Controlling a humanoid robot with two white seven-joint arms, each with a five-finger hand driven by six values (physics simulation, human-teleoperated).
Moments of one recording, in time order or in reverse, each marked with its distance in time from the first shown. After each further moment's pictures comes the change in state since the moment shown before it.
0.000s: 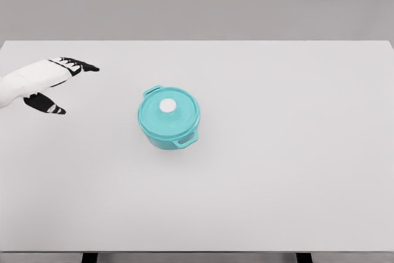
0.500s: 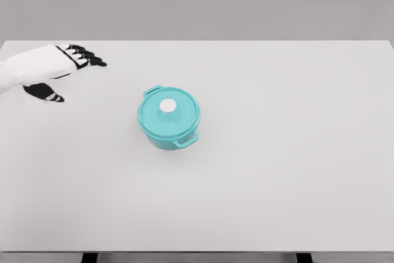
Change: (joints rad) left arm -0.209 0.043 -0.092 0.017 -0.032 -0.164 -0.025; right arm 0.001 0.000 -0.001 0.008 -0.001 0.002 0.001
